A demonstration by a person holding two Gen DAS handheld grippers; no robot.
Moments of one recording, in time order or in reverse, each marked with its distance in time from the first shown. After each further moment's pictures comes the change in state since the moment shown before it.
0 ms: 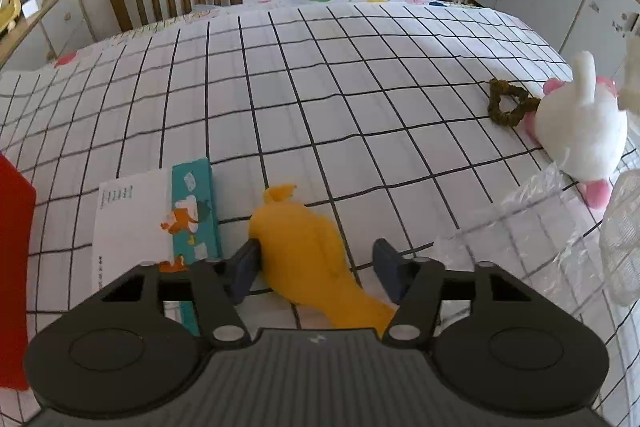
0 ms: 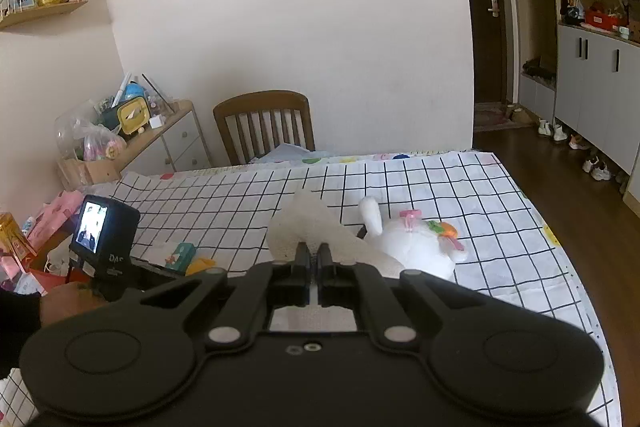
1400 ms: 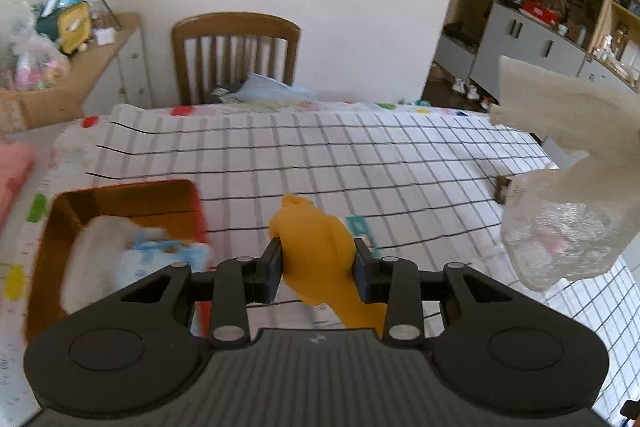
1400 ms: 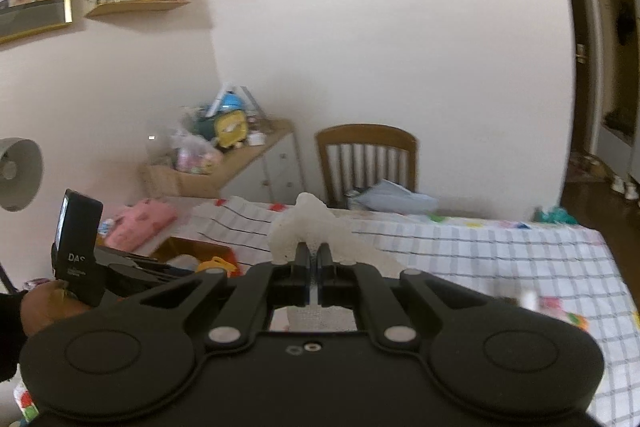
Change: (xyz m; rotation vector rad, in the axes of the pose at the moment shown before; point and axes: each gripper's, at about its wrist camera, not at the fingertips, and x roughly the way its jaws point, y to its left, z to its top) left arm -0.164 0.144 -0.024 -0.103 -0.212 -0.032; right arm 0.009 0.144 0.061 -0.151 -0.054 0.236
